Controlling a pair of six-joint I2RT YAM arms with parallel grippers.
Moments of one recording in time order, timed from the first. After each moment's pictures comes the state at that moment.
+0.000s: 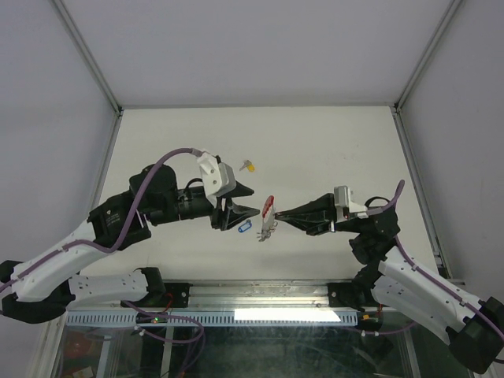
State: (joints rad) left arm -1.11 0.93 1.29 -0.48 0.17 0.07; right arm 0.71 0.70 0.43 0.77 -0.82 0.20
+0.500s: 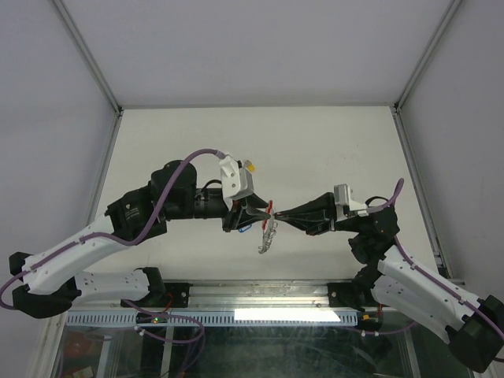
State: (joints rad) left arm -1.11 1.02 1.29 -0.45 0.30 0.08; right arm 0.71 0.71 0.43 0.83 -0.82 0.25
